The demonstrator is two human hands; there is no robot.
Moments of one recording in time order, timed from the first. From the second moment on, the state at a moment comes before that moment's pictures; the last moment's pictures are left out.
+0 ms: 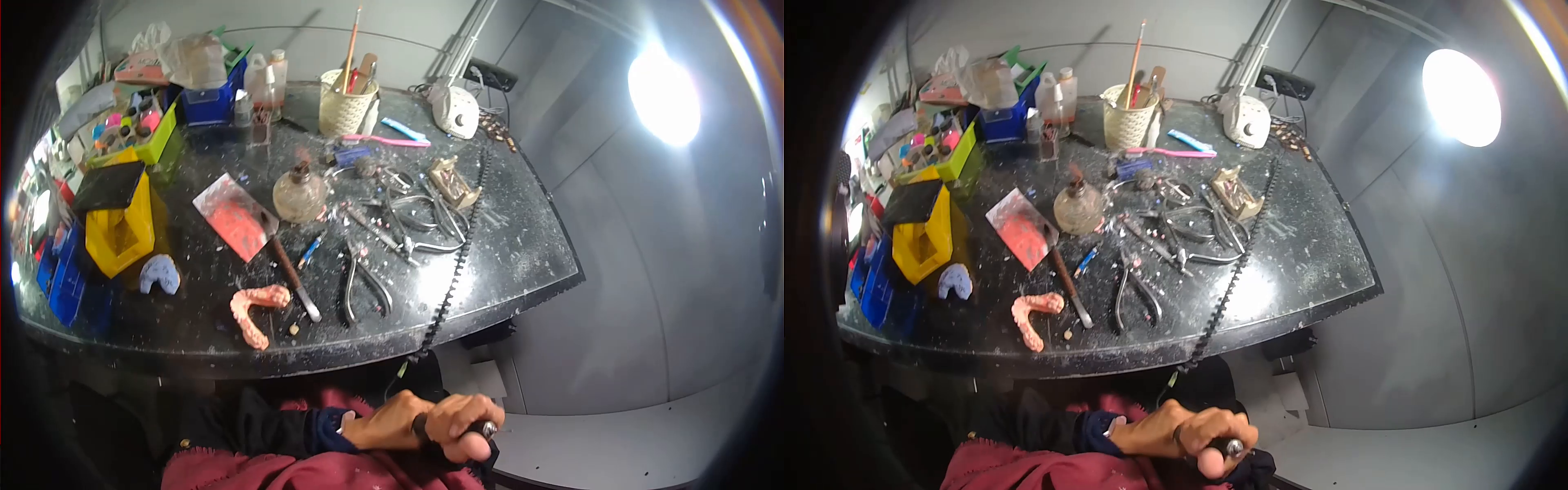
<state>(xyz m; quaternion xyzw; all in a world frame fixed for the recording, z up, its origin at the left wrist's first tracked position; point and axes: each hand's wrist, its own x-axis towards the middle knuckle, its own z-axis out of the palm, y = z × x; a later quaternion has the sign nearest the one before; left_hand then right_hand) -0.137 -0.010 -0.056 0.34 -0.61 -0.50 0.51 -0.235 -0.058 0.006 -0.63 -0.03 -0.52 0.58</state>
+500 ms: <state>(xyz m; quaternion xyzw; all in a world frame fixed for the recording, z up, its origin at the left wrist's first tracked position) -0.109 -0.051 -0.001 0.31 -0.35 -0.82 0.33 -0.241 -0.177 0.055 -0.62 0.09 -0.47 0.62</state>
